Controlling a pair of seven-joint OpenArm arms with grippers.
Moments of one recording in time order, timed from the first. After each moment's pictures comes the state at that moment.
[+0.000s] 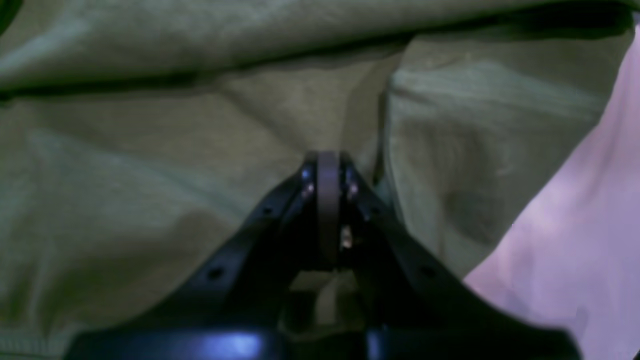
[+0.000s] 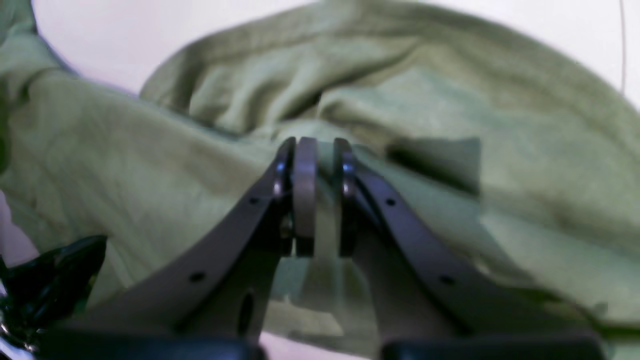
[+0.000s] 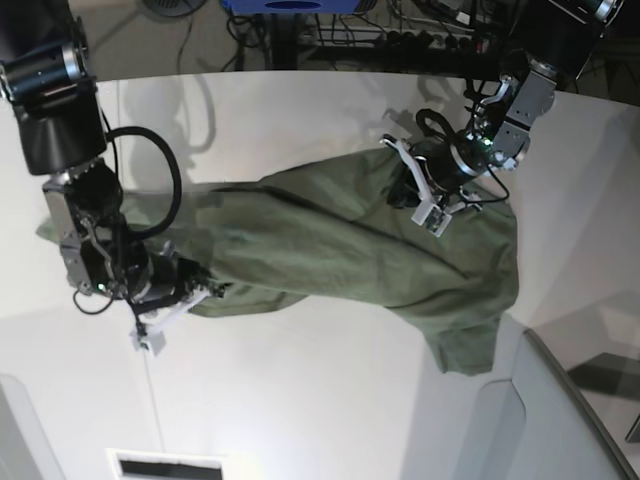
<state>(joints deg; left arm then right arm) 3.0 -26.2 25.9 65.9 -18.1 -16.6 9.9 18.9 12.4 -14.6 60.4 40.1 -2.1 -44.7</state>
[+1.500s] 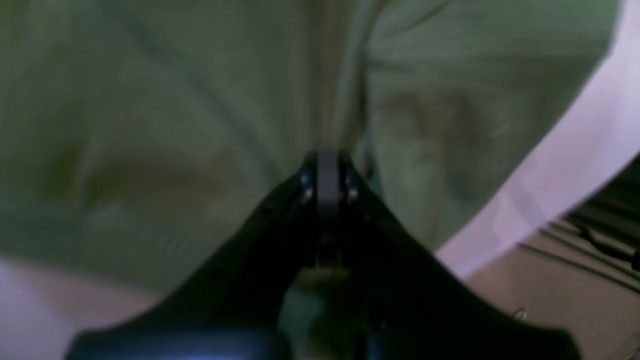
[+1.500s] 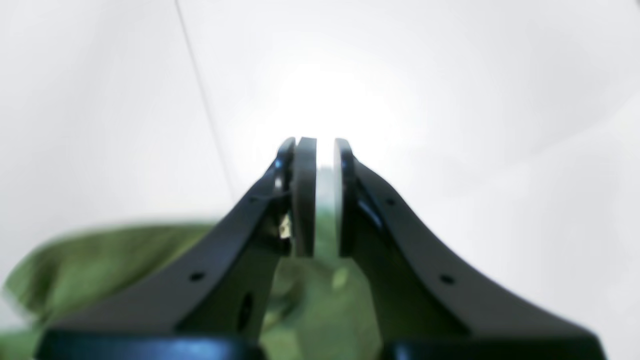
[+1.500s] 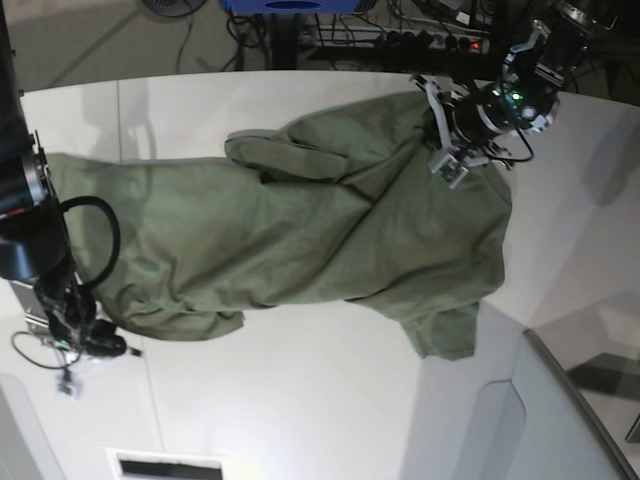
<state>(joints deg) 16.9 -32.3 16.8 89.3 -15.5 -16.6 31.4 41.2 16.0 -26.1 20.3 40.7 -2.8 -17.4</state>
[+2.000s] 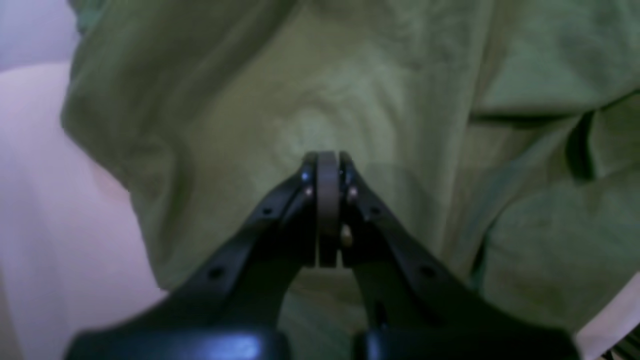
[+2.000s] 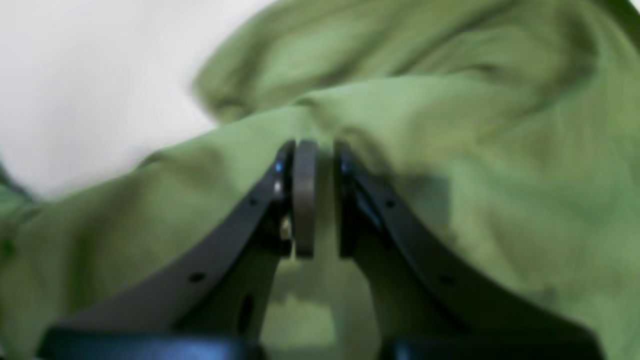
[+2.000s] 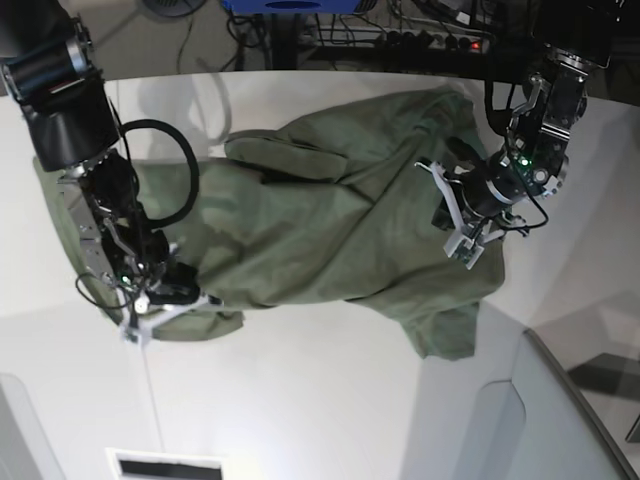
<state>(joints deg) 6.2 -27.3 12.7 87.5 -14.8 -16.4 35.3 17.2 11.6 -19.9 60.2 40.6 -19.3 -32.6</state>
